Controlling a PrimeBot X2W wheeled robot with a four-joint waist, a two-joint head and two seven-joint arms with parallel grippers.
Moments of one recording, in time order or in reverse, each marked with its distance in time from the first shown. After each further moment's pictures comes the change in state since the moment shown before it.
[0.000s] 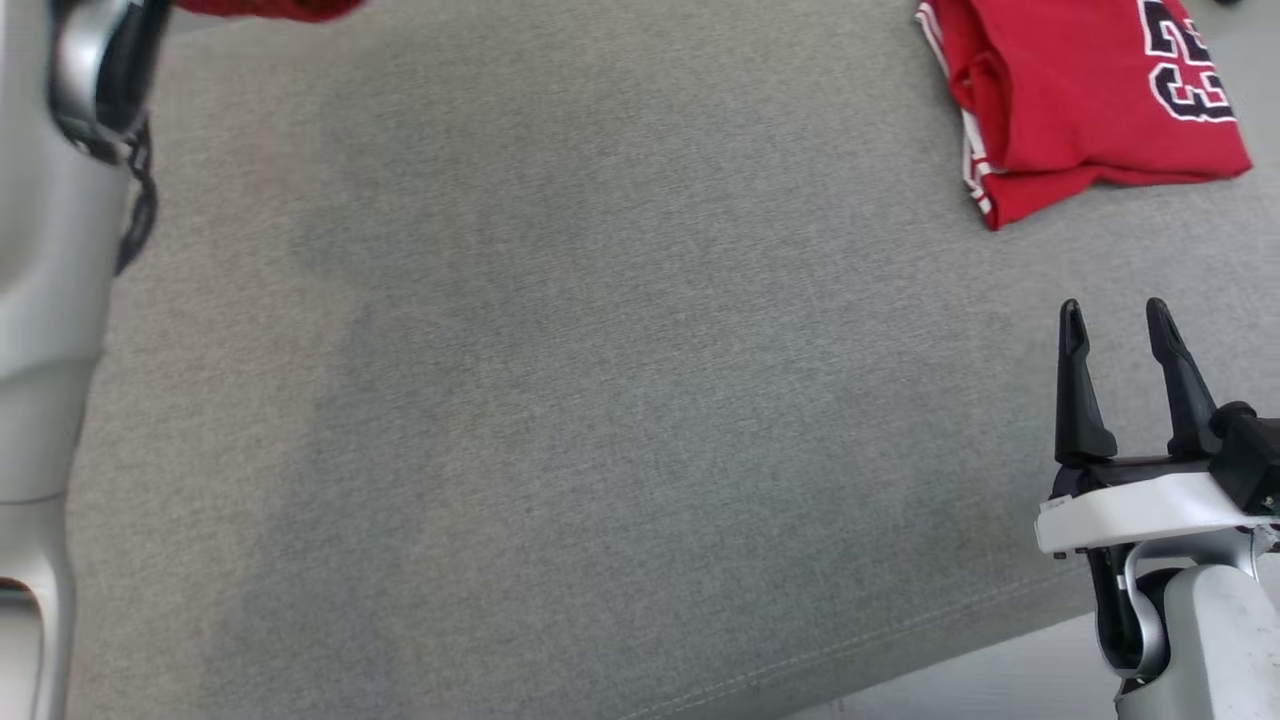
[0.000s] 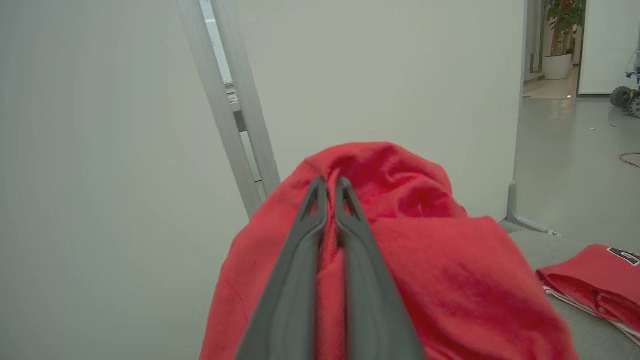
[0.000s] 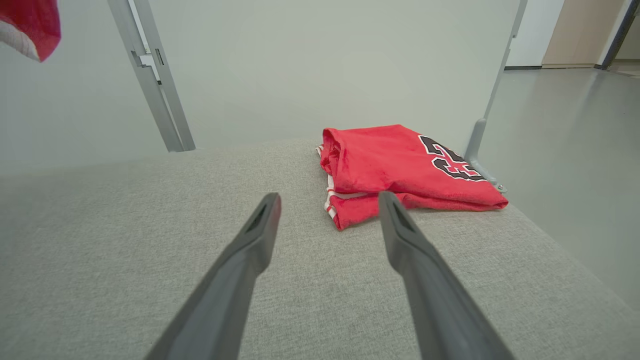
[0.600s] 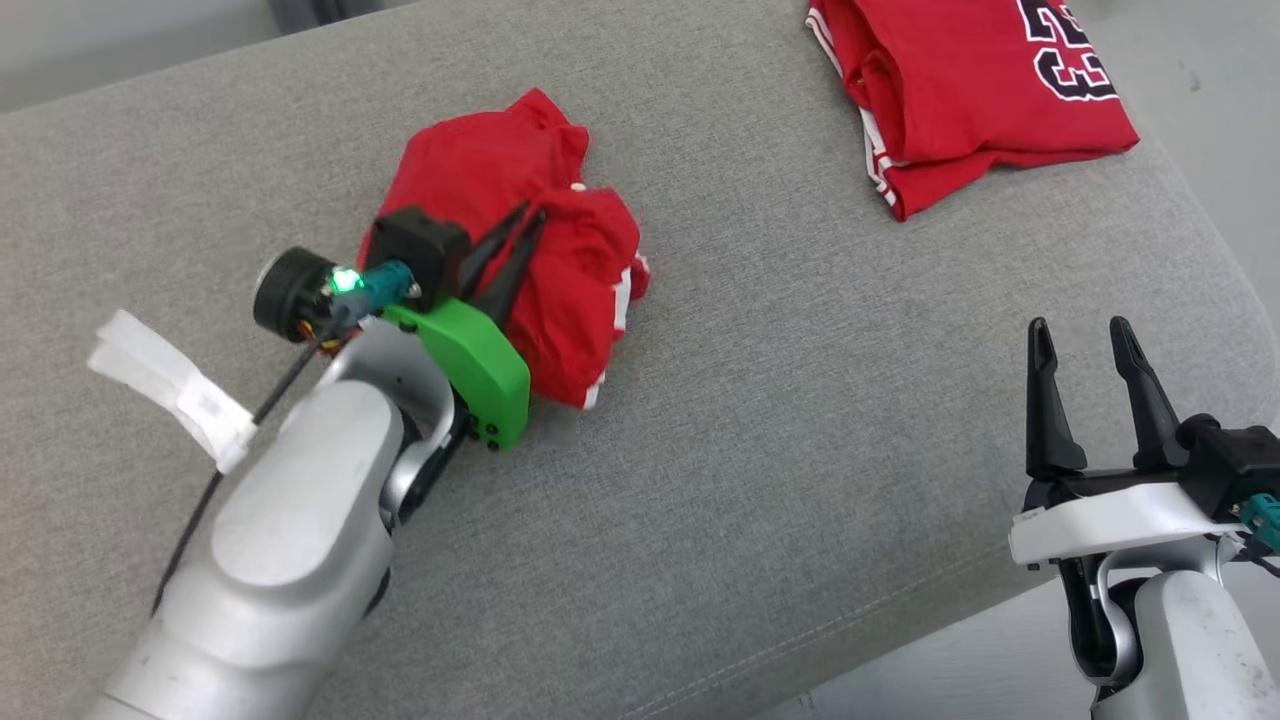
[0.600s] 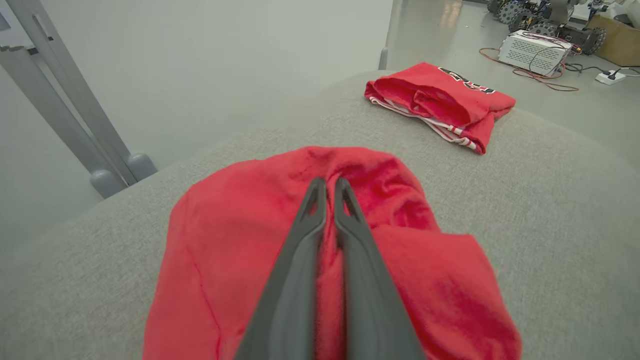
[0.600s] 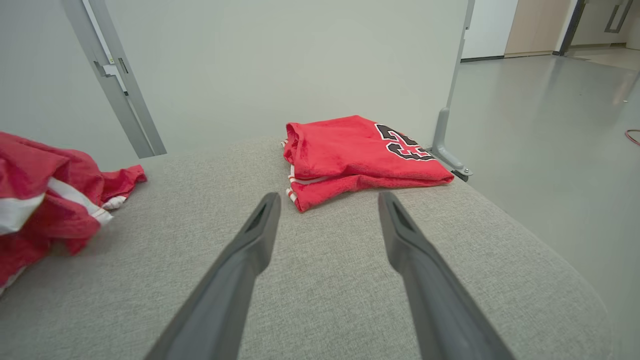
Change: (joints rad) left arm 0.493 -0.112 -0.200 0.022 -0.001 0.032 -0.082; right arm -0.006 0.007 0.037 0.070 0.034 0.000 -0.035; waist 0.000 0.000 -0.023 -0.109
